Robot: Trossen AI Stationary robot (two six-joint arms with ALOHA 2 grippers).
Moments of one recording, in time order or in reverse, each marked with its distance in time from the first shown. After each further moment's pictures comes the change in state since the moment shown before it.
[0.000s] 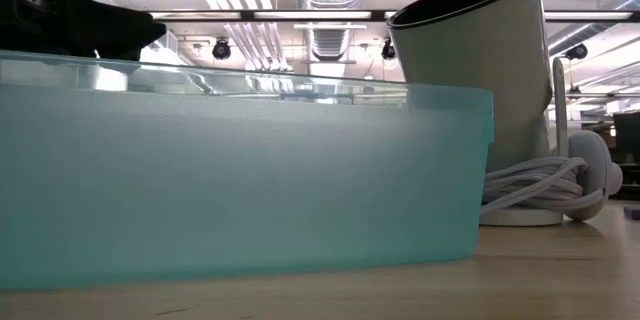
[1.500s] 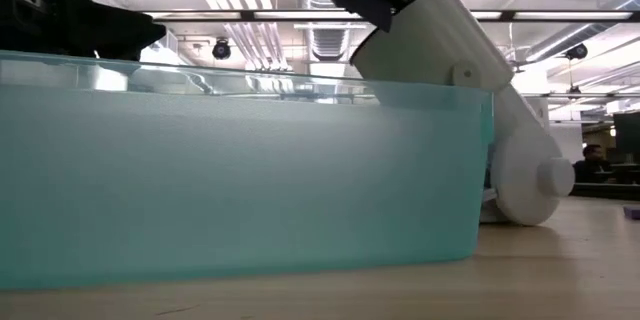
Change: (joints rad) left arm 0.000 0.000 0.000 -0.006 0.000 0.000; right arm -0.219 -0.048 0.000 -0.253 -0.536 -0.058
